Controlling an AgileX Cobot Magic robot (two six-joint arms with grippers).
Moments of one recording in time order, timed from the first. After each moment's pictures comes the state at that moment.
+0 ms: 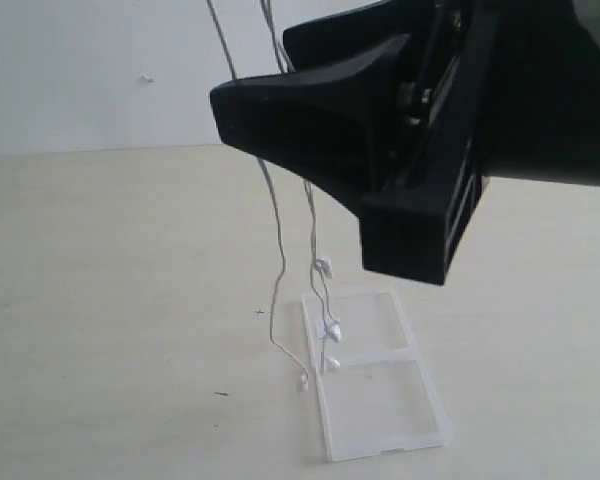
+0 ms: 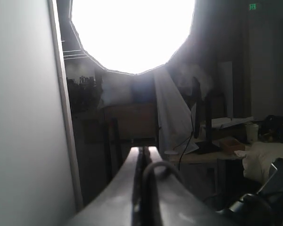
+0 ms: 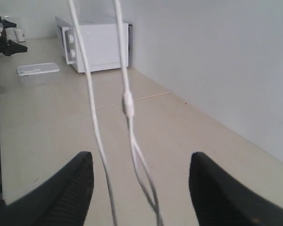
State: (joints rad) left arm -0.41 1.23 -1.57 -1.55 0.88 1.28; right arm 0.77 1.01 -0.79 1.52 0.38 -1.57
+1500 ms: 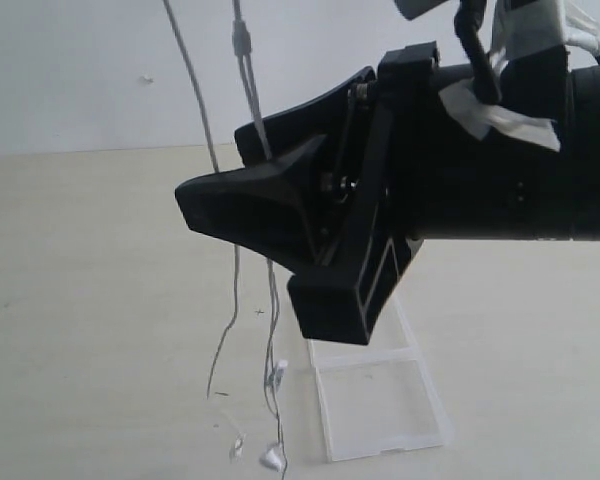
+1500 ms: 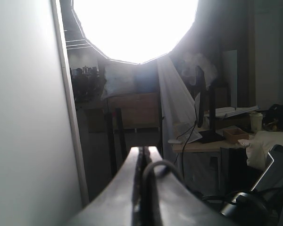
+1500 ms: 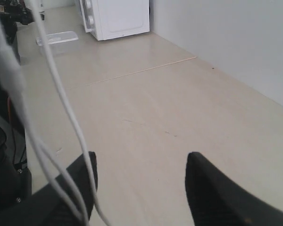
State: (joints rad) left arm -0.41 1.23 -1.57 -1.49 0.88 1.25; right arm 0.77 1.13 -0.79 1.49 0.46 -1.52
